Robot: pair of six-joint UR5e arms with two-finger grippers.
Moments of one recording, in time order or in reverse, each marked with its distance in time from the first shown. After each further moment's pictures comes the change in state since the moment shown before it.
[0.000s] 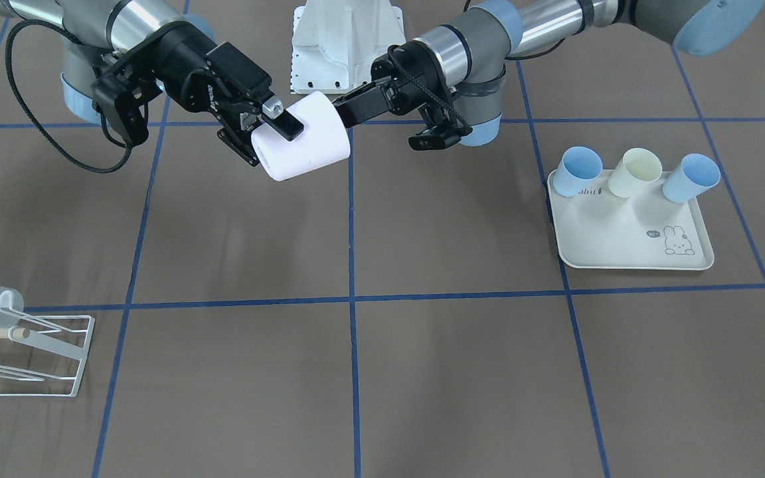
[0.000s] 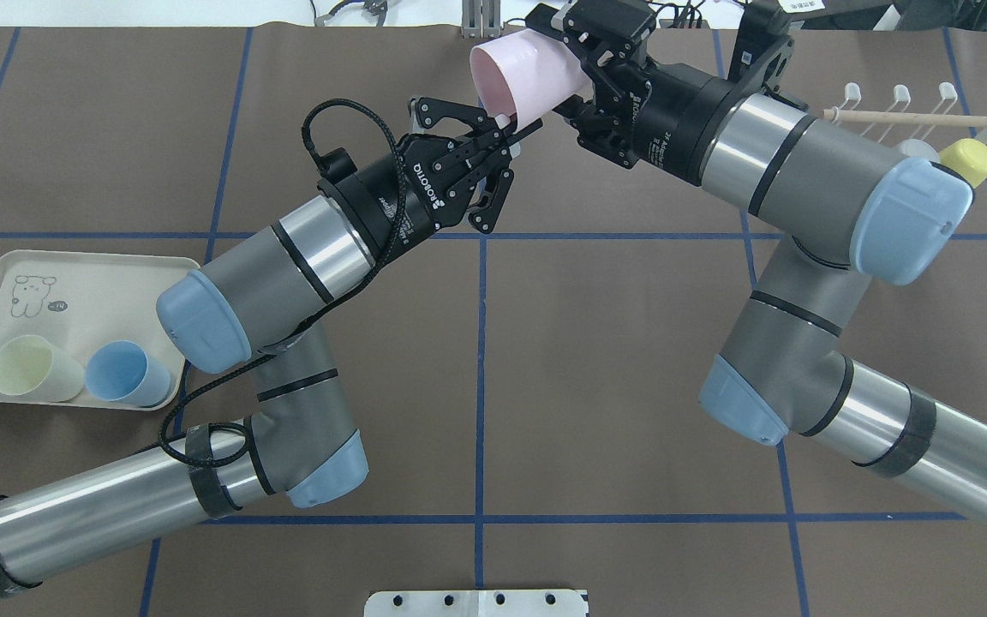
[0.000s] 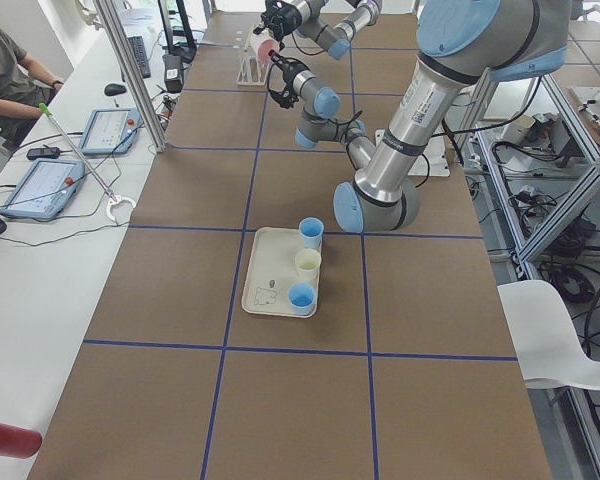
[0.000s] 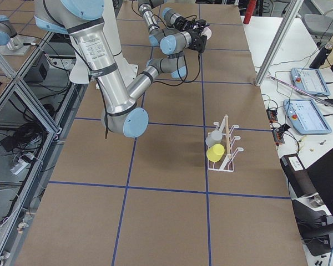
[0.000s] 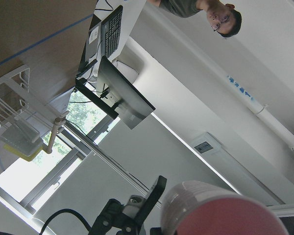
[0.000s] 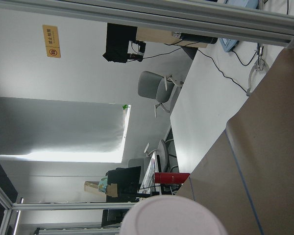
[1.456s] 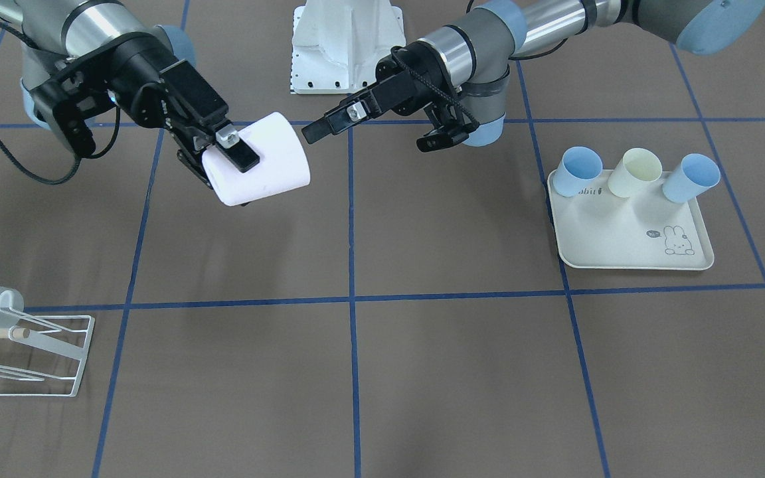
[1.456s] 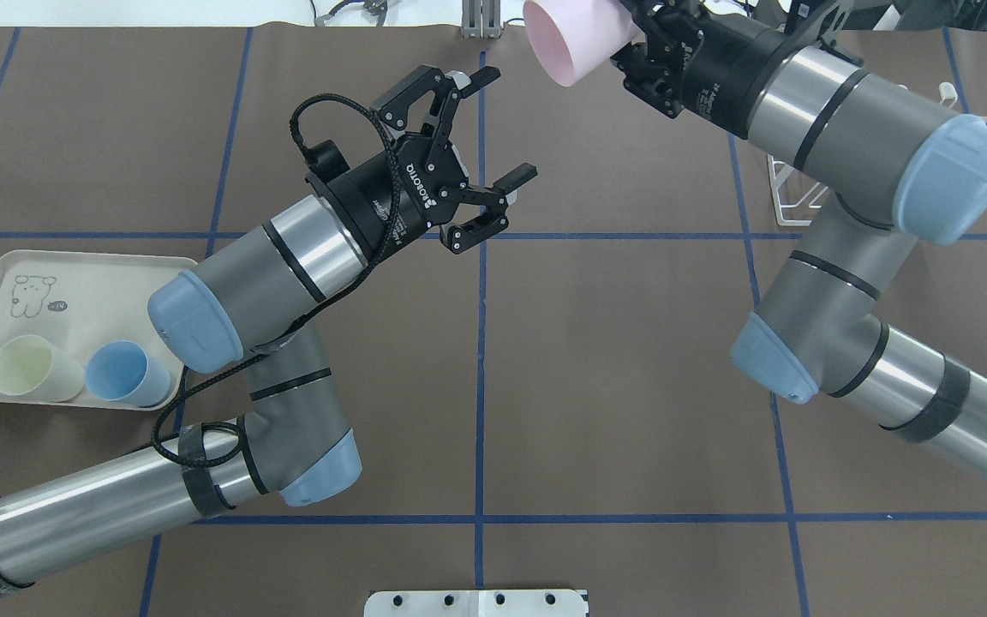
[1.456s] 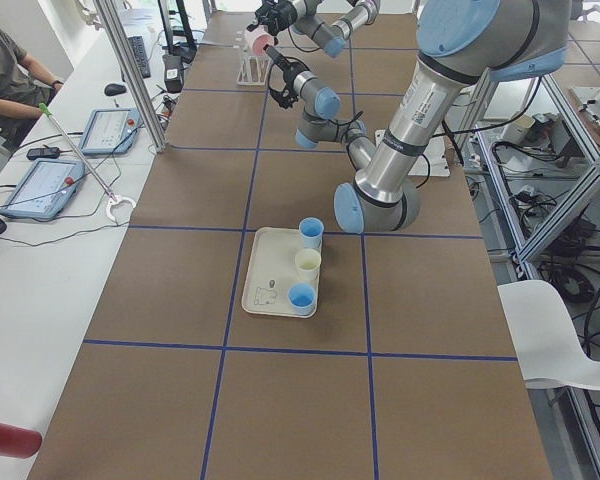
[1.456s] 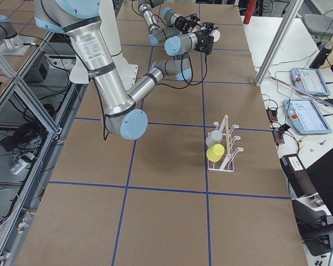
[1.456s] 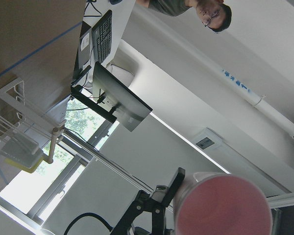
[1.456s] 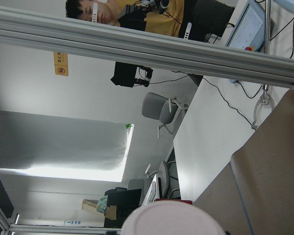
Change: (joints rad) left arm -0.006 0.017 -0.012 -0.002 0.003 0.108; right arm 0.096 -0.042 -0.013 -0.005 -0.005 -0.066
